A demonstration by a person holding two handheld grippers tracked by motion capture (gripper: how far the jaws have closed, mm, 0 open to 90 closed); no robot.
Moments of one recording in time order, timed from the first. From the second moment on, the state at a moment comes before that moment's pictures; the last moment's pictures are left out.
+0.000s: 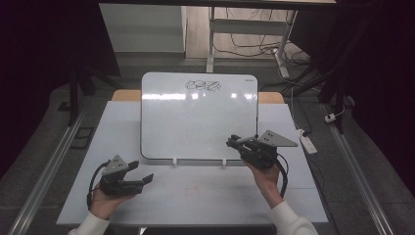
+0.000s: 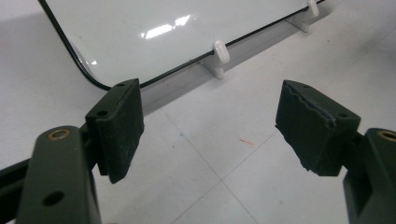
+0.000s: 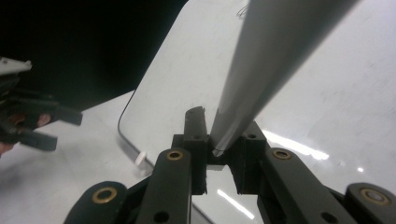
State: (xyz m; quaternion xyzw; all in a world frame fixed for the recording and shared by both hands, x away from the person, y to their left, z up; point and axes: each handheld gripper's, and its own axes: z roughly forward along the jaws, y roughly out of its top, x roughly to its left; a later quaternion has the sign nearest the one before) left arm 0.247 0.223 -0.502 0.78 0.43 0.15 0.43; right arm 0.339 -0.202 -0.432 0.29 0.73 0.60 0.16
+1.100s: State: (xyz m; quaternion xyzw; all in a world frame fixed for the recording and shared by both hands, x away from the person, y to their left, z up) left arm 0.248 0.223 -0.507 0.78 0.43 0.15 0.43; right arm 0.465 -0.181 -0.372 0.36 0.66 0.61 0.26
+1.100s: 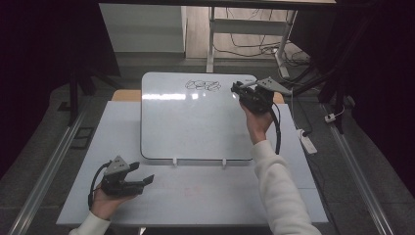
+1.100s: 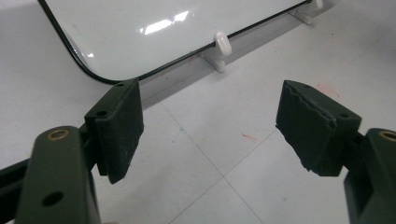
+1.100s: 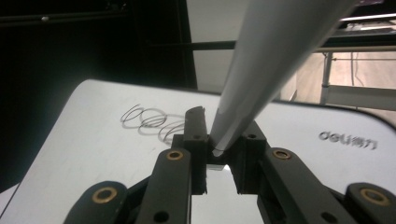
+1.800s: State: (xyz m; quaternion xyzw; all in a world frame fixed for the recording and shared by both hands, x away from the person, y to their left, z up) left arm 0.250 0.225 -0.510 0.78 0.43 0.14 0.43; right arm 0.500 -0.135 -0.394 0.34 0.69 0.59 0.24
